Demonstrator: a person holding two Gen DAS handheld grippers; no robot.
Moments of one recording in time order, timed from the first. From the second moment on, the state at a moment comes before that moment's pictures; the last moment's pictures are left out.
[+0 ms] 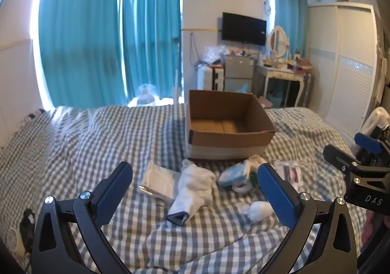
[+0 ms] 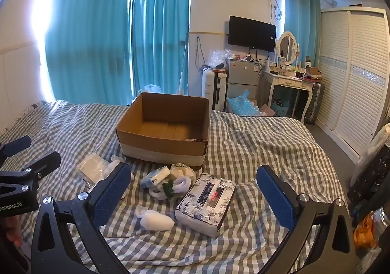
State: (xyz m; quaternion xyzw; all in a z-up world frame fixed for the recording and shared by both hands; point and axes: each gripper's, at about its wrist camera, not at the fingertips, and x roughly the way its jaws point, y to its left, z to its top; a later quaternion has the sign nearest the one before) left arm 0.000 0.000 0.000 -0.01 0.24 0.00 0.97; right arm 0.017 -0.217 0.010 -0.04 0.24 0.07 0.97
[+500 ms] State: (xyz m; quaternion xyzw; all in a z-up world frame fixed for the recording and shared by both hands) left arm 0.001 -0.001 0.000 -0.01 0.25 0.00 0.97; right arm 0.018 -0.217 0.011 -0.03 0.24 0.07 0.97
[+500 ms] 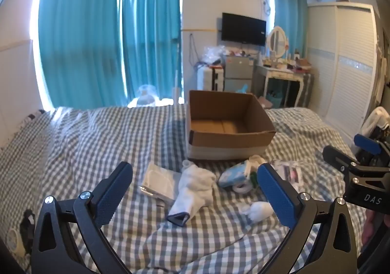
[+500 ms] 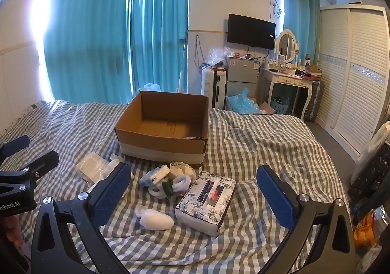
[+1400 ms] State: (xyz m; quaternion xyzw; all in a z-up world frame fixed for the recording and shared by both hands) left arm 0.001 0.005 -0.001 -0.01 0.24 0.00 0.97; right arm 0.020 -0.216 0.007 -0.03 0.24 0.07 0.97
